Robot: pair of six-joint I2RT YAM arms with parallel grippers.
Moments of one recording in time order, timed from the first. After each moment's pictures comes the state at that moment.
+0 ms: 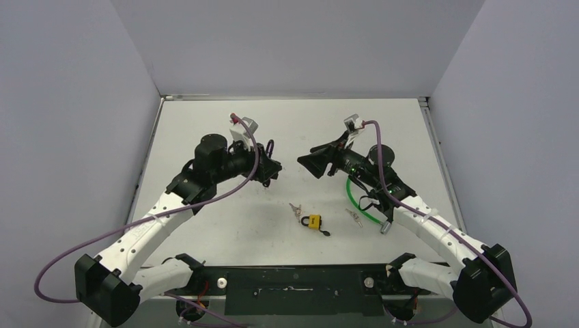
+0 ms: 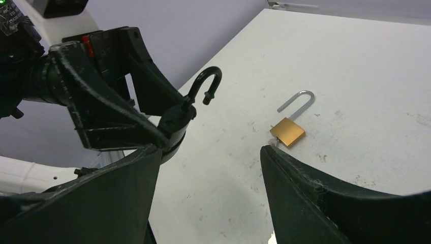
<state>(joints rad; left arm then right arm) -0.56 1.08 0.94 -0.15 0.38 -0.36 0.54 1.11 0.75 0.38 -0.45 0.51</state>
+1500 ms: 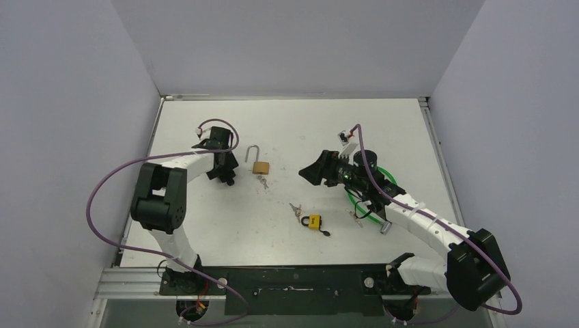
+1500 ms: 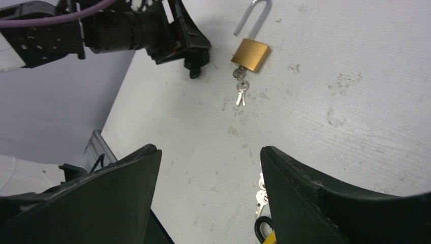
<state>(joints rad) -0.22 1.80 1.08 -0.35 -0.32 -0.67 0.54 1.19 0.67 0.23 -0.35 0.64</state>
